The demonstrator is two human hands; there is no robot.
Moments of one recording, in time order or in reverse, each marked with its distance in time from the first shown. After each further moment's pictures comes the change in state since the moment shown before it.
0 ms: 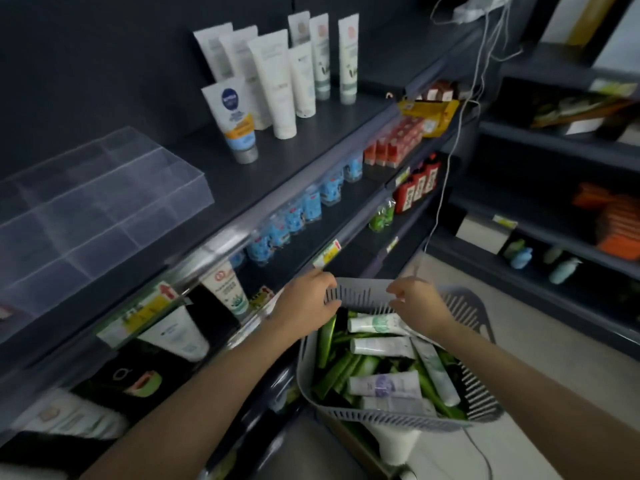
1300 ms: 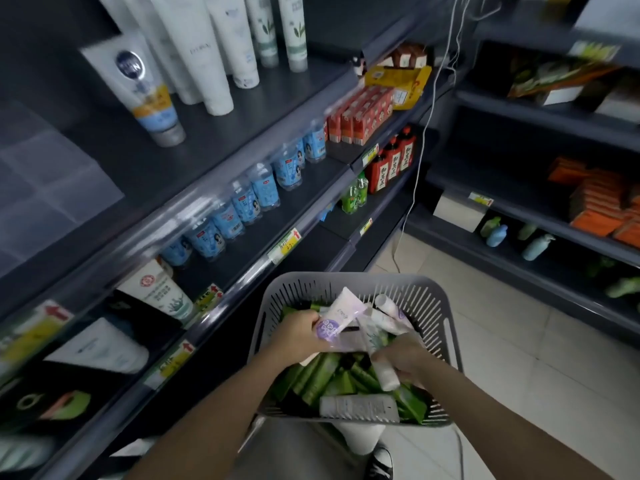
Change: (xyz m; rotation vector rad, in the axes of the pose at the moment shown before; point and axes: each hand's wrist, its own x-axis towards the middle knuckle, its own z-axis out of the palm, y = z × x) left_hand 0.023 0.014 0.120 -0.319 -0.356 -0.294; right_hand -0.016 0.097 0.064 0.611 -0.328 0.796
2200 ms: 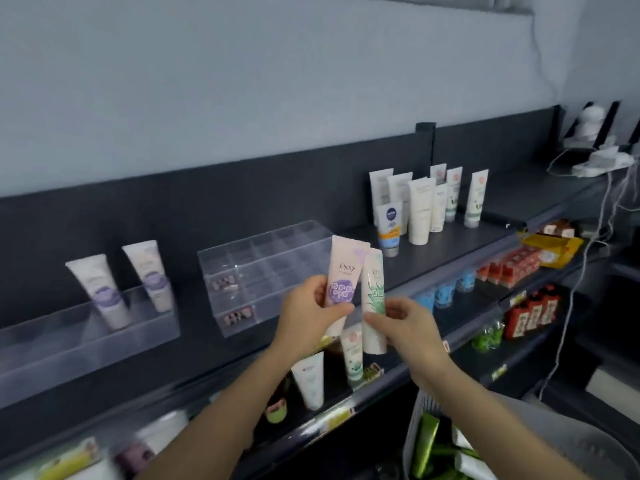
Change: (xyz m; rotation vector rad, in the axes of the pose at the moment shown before) left_hand -0.253 -0.028 -0.240 -0.374 0.930 0.226; right_hand -0.269 -0.188 0.158 0.313 -0.136 -1.048
